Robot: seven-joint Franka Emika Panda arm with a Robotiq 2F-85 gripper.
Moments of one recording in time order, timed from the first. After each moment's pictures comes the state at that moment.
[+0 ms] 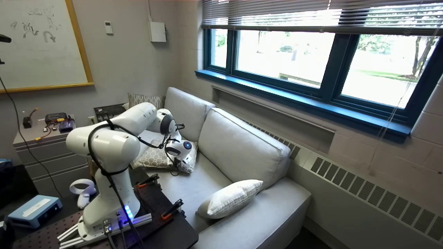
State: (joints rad) arm 0.59 1.46 0.10 -1.22 1.34 2.72 -0.25
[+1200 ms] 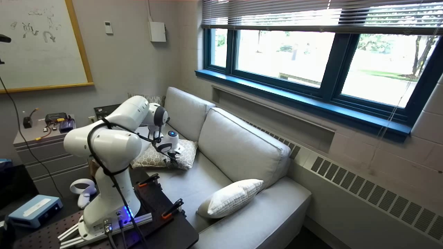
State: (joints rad) arm 0.72 1.35 0.10 -1.42 0.77 3.04 0.17
